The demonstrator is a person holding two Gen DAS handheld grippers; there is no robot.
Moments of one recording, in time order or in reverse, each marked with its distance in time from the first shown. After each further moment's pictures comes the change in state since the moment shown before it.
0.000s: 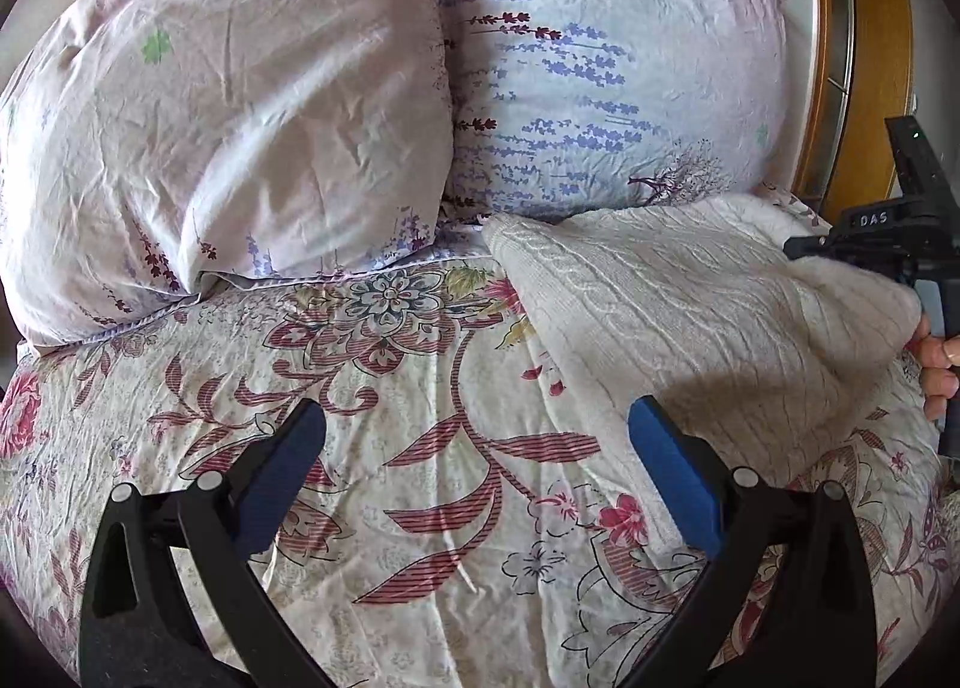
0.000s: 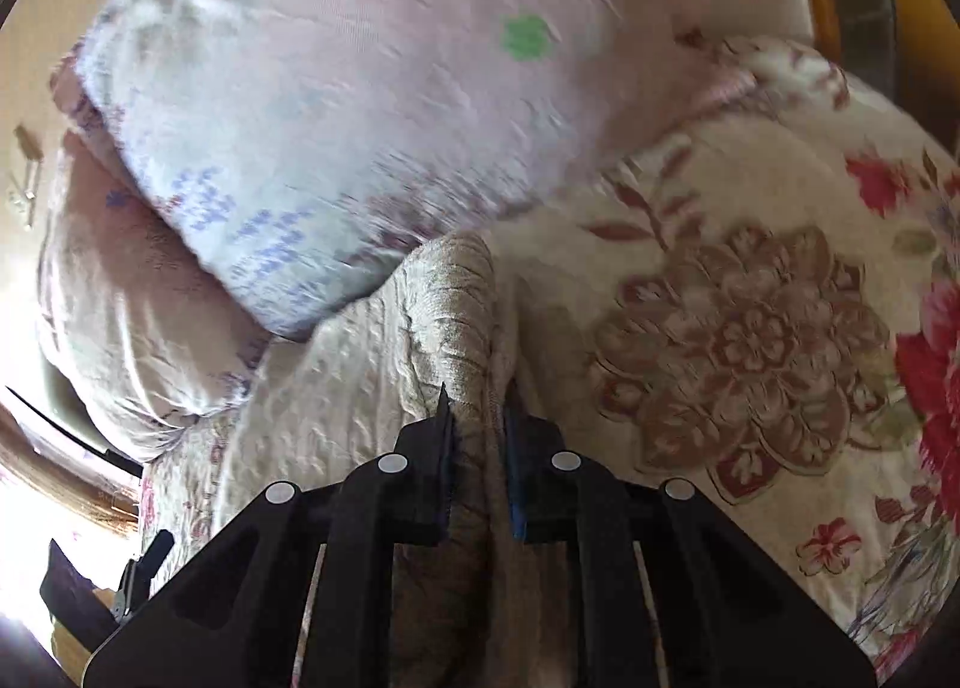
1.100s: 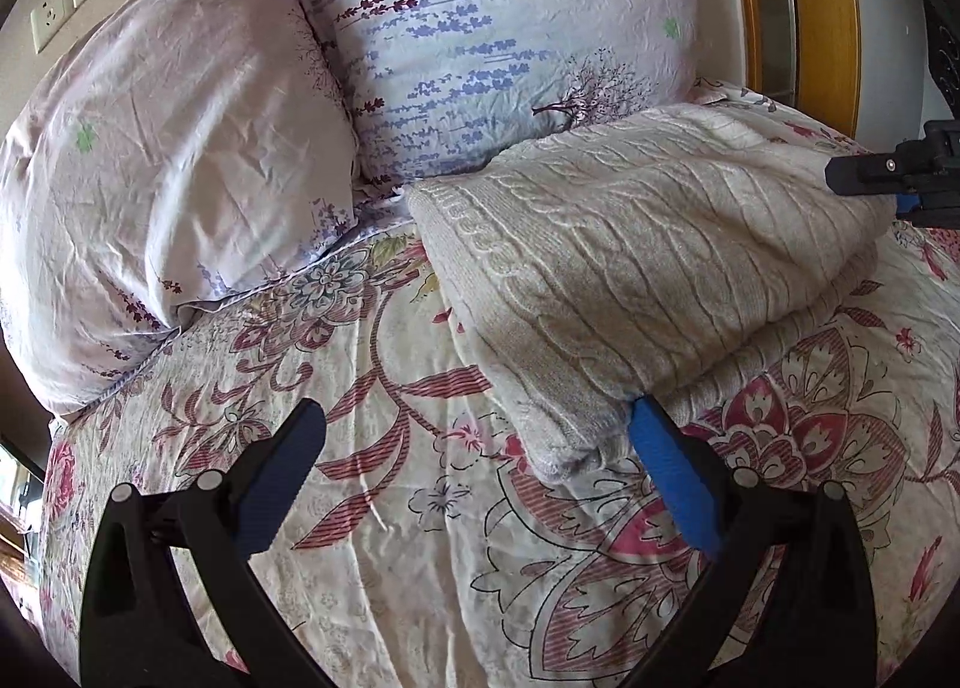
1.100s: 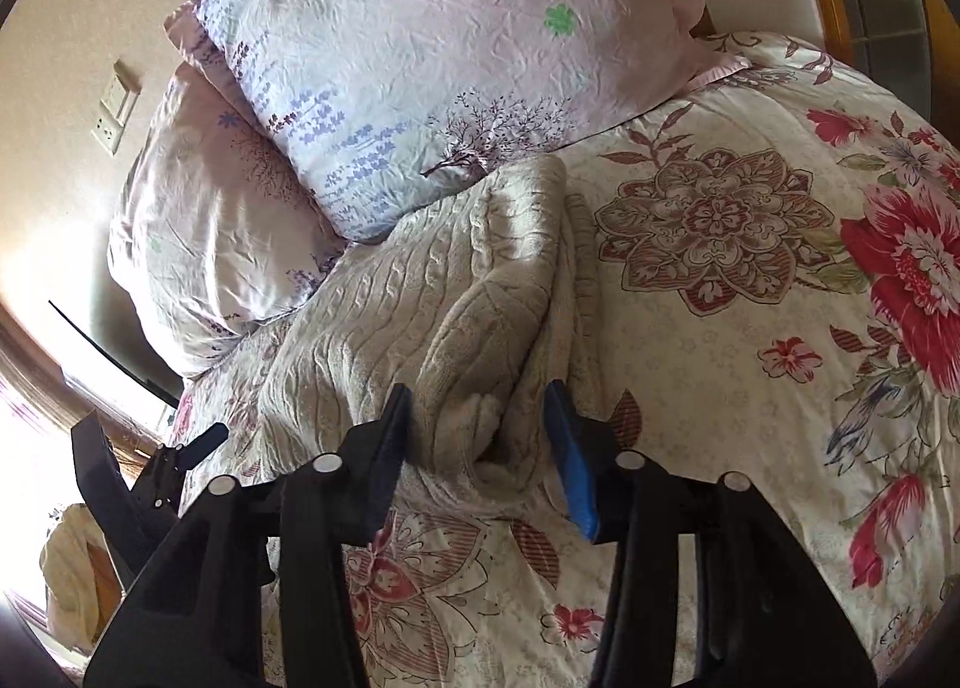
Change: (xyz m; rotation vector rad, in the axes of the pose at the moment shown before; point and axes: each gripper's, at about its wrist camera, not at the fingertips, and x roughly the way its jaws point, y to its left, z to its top) left arm -0.006 -0.060 -0.022 0.223 0.070 0.053; right arm -0.074 -0.003 -0.074 -0.150 -0.022 0.130
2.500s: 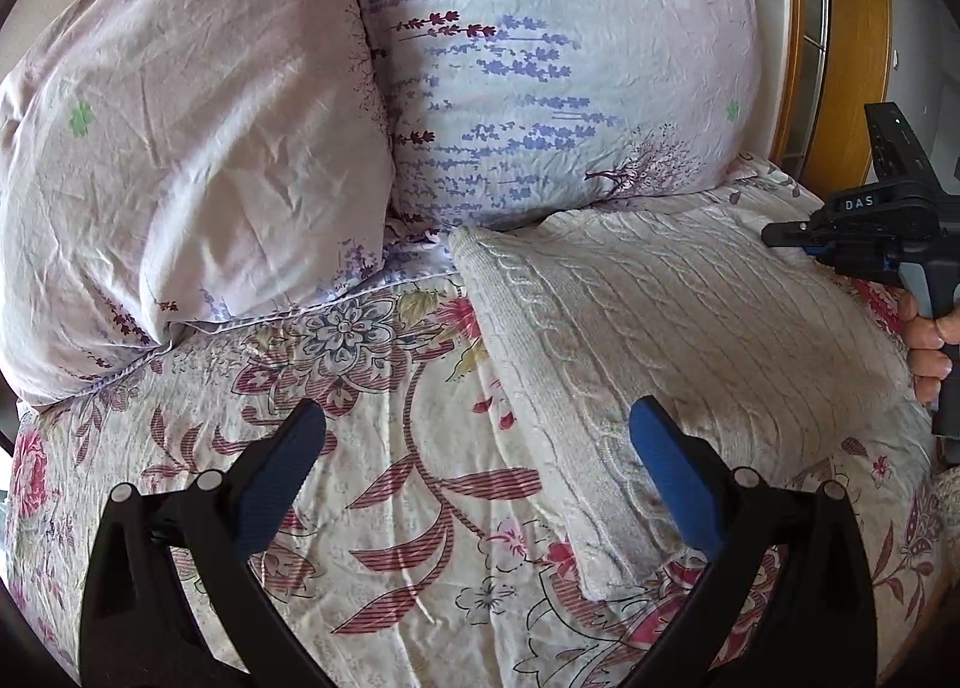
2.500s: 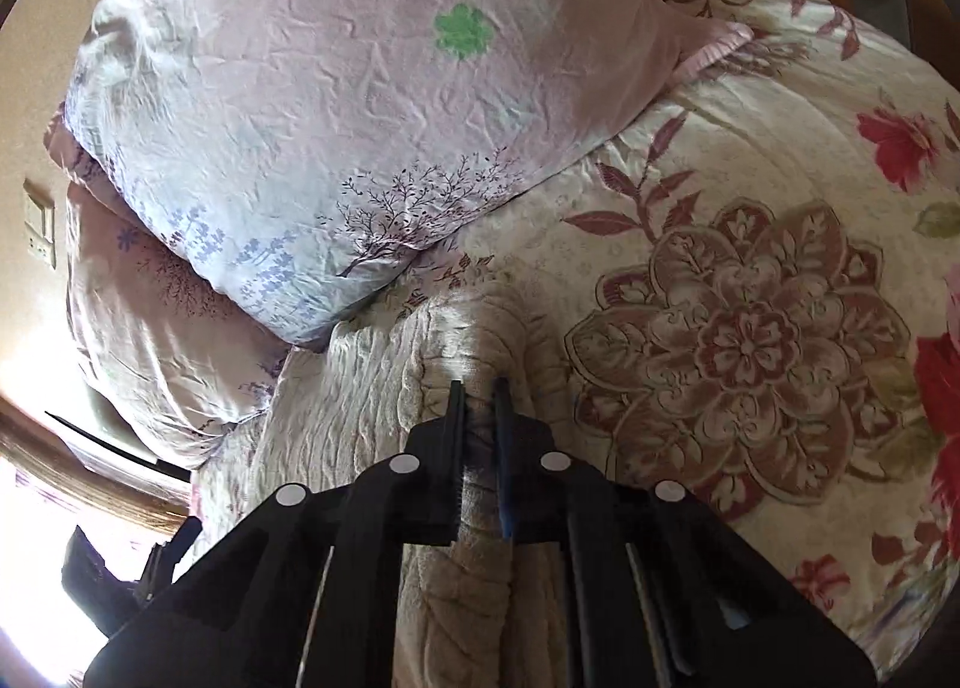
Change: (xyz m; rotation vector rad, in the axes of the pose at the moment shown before) left arm 0.013 0.043 0.046 -0.139 -0.001 -0.088; right arm 0.069 -0.033 0.089 0.165 0.042 -0.029
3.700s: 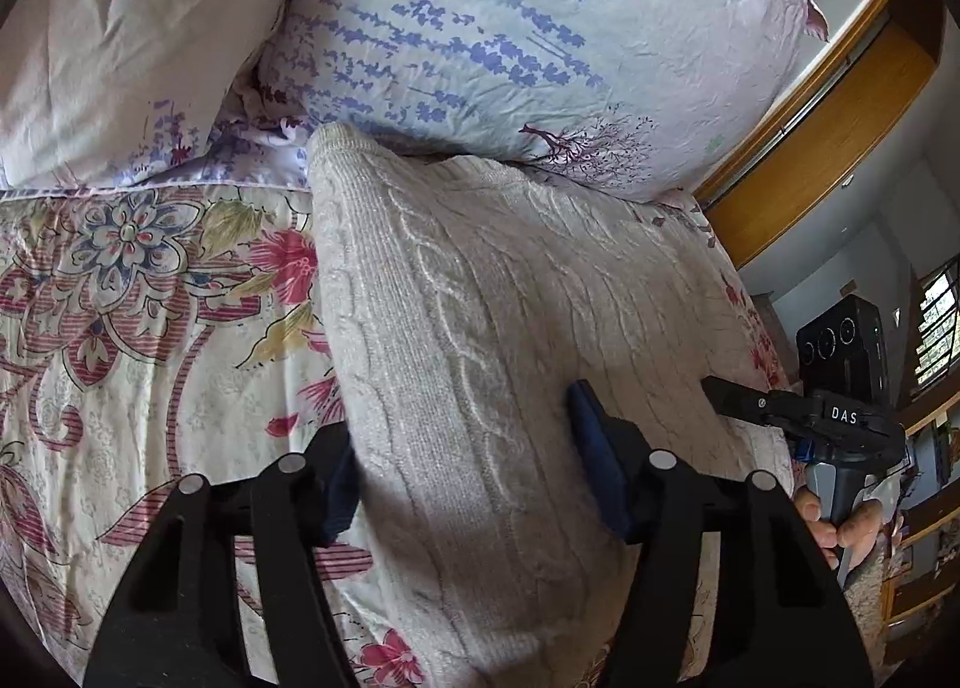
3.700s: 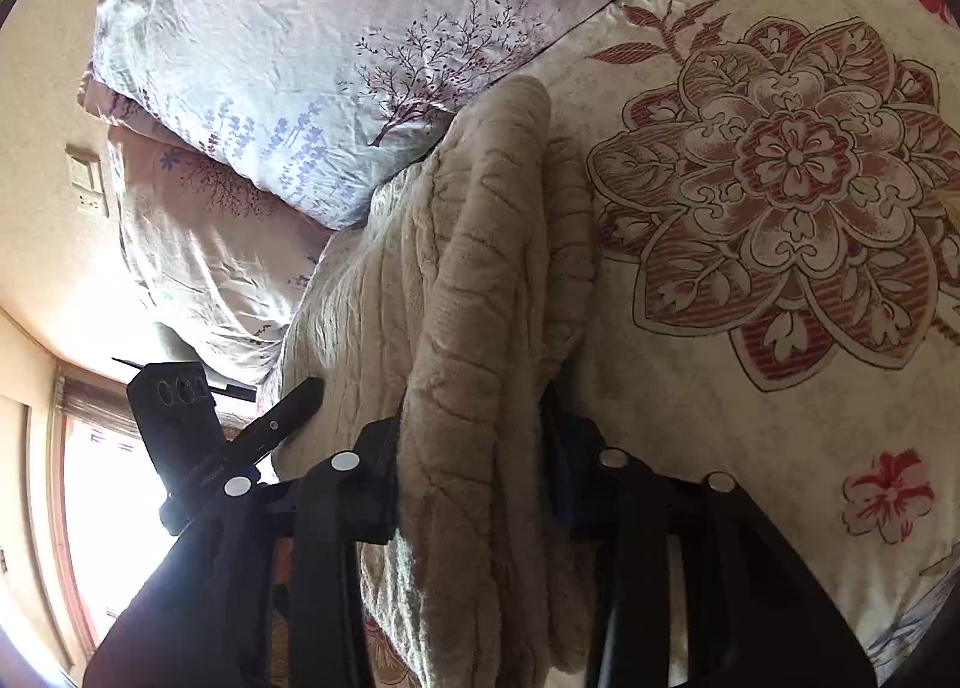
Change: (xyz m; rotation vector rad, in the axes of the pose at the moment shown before) left arm 0.081 -0.001 0.026 -0.314 0.189 -0.441; right arm 0.009 -0.020 -0.043 0.055 0.247 0.239
